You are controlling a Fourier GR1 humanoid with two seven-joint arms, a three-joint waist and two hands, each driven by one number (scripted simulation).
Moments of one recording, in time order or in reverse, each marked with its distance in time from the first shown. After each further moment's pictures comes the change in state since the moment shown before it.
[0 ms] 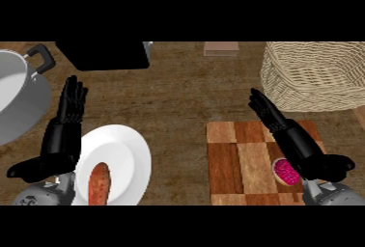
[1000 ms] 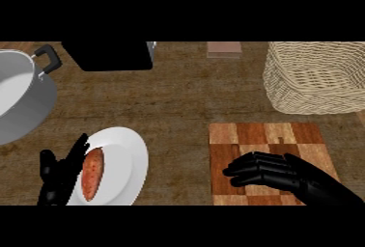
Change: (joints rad) left arm 0.215 0.077 -0.012 0.242 0.154 -0.190 0.298; right arm 0.083 -0.177 0.080 -0.311 0.222 0.314 -0.202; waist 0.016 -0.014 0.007
